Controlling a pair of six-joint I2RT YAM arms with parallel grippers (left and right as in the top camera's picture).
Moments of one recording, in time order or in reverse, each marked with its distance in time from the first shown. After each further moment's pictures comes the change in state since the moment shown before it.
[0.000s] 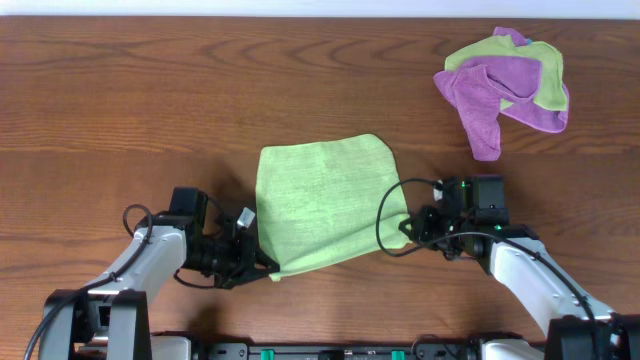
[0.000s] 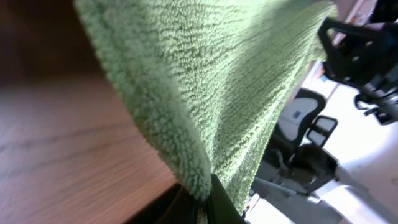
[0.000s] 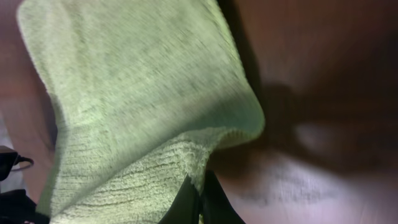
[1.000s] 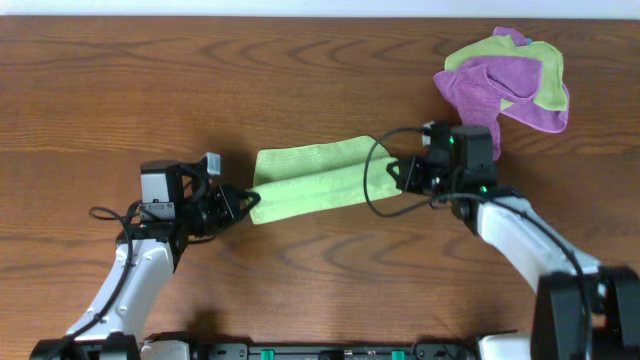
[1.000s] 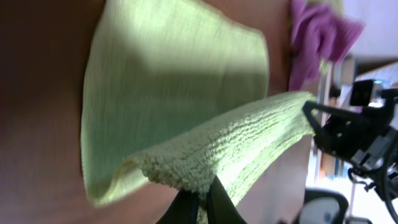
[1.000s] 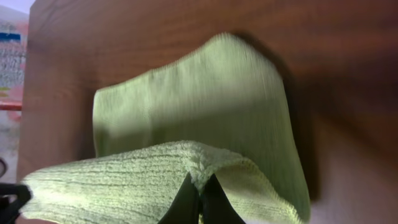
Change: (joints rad) left arm 0.080 -0.146 0.001 0.630 -0.177 -0.372; right arm 0.071 0.207 0.272 0.246 0.051 -0.016
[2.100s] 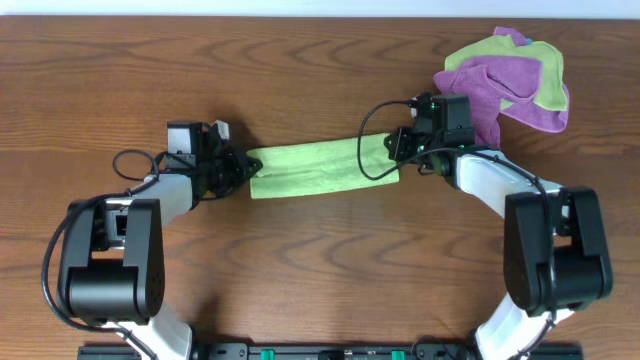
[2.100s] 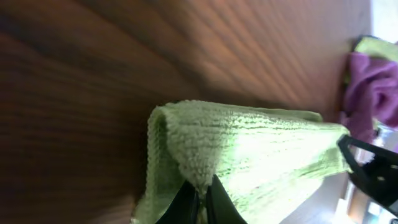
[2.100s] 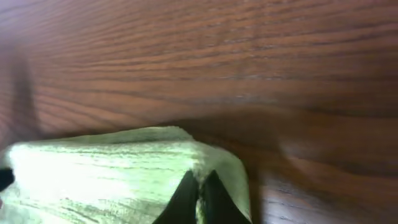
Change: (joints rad) left arm -0.044 0.517 0.277 0.150 -0.145 -0.045; right arm 0.003 0.313 0.239 0.018 0.137 -0.090
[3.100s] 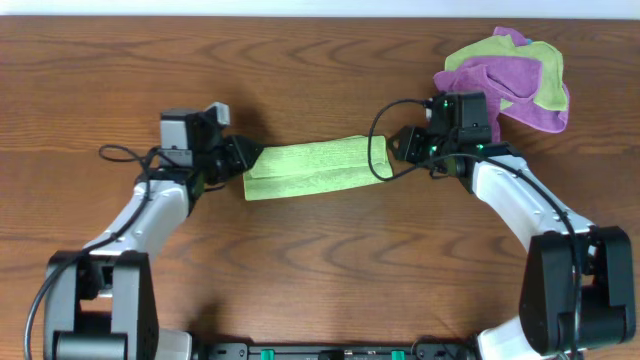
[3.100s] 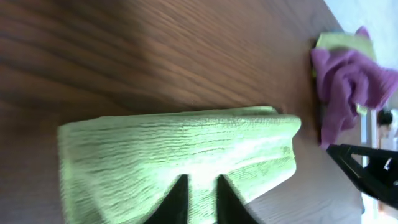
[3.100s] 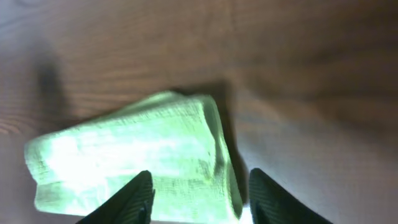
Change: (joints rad) left arm -0.060 -0.205 0.020 -0.079 -0.060 0.092; right arm -0.007 -0.180 0.005 -0.261 0.019 0.093
